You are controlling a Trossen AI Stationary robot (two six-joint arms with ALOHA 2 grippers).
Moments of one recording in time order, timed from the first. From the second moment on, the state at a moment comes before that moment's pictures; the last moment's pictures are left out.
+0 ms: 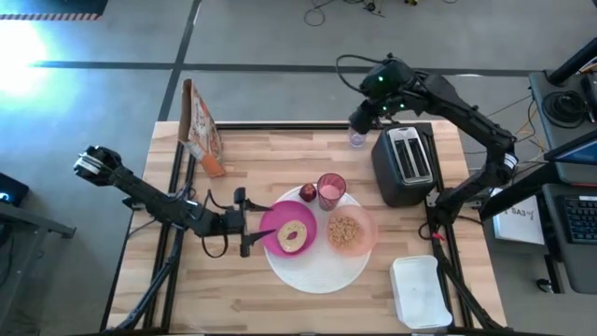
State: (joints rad) left arm -0.44 1.20 0.42 0.76 -0.56 0.08; right arm -0.62 1.50 1.74 -1.09 0.07 0.06
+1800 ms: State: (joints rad) left arm -0.40 1.71 0.93 1.00 -0.72 0.61; right arm 0.33 1.67 1.96 -1.10 0.23 -0.45
